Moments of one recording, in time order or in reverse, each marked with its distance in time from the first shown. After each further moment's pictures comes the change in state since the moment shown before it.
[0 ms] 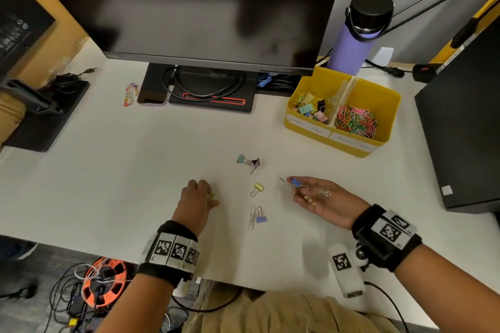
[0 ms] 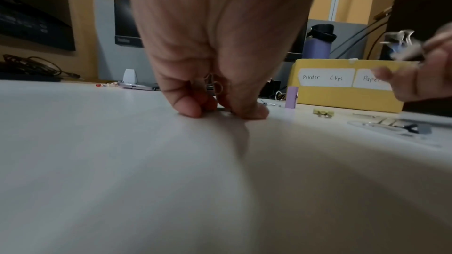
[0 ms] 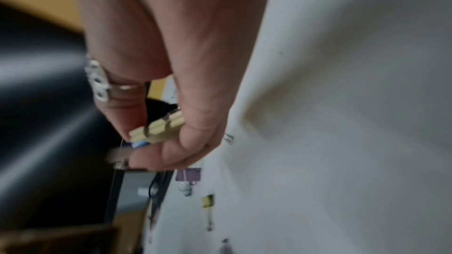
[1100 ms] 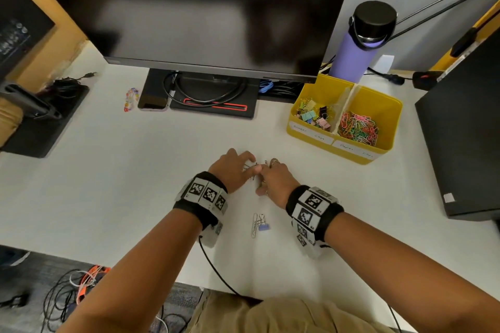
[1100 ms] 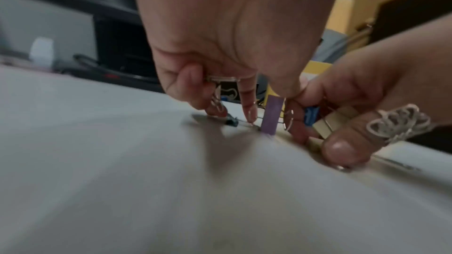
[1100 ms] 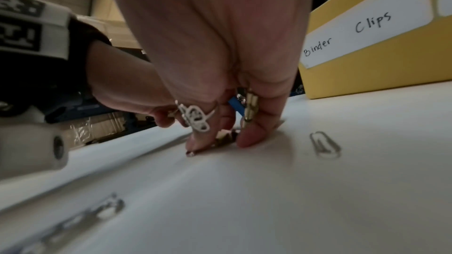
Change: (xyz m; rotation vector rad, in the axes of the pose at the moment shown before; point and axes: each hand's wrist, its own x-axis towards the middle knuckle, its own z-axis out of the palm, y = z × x) left_hand 0.076 0.067 -0.020 0.042 -0.262 0.188; right_hand 0.089 0.008 0.066 -1.570 0.190 -0.201
